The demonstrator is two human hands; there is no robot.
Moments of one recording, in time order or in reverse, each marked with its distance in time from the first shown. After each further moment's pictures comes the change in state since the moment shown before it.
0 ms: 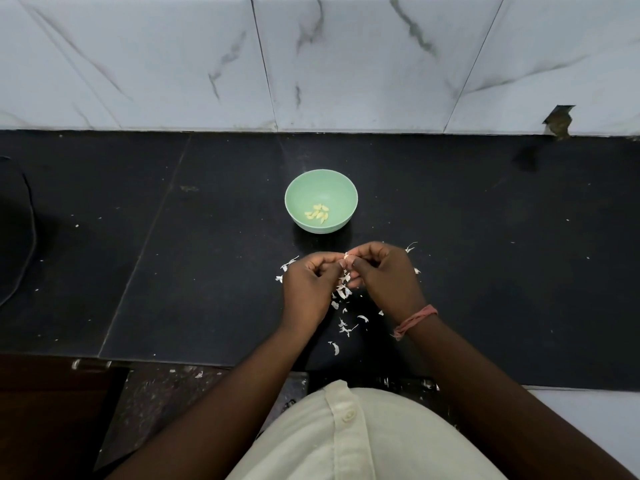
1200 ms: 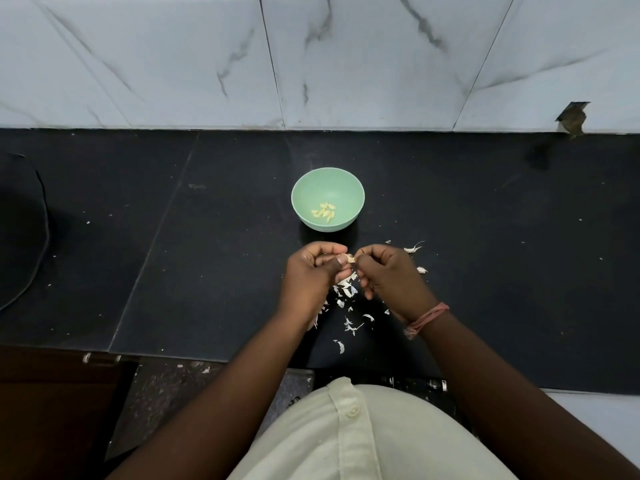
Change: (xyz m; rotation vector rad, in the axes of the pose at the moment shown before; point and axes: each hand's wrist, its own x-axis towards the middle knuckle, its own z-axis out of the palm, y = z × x) left_hand 0.006 0.014 -0.008 -0.328 -0.085 -0.224; right_hand -0.001 0.003 -0.001 0.153 -0.127 0.065
